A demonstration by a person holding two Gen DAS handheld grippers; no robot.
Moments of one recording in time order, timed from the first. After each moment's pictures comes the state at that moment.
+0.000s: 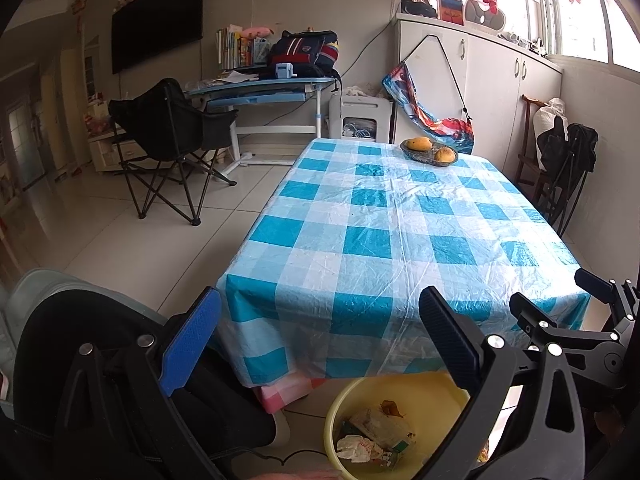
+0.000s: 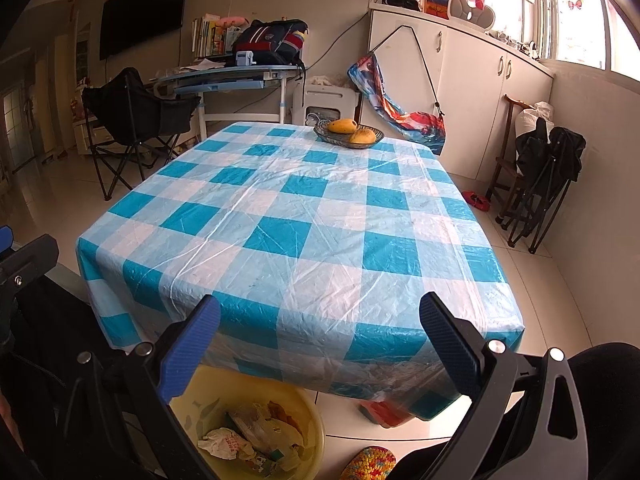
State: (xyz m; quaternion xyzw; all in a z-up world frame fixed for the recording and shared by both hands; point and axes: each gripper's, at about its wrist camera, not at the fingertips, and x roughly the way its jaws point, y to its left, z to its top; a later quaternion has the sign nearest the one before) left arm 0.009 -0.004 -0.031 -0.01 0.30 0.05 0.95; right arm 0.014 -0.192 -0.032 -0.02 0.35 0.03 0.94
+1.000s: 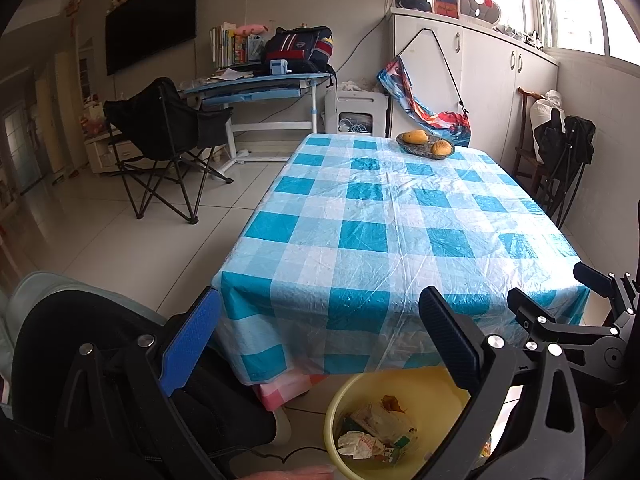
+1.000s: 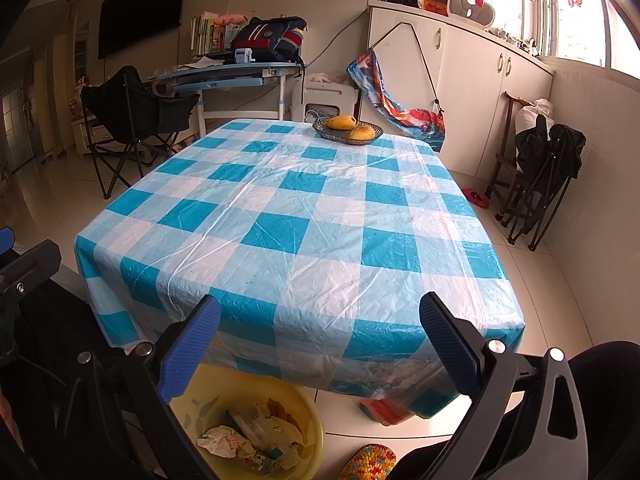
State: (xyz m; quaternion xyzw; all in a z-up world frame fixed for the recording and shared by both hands) left arm 0.008 -0.008 -0.033 0.00 0.31 0.05 0.95; right arm 0.014 -0.191 -0.034 -0.02 0.35 0.04 0.94
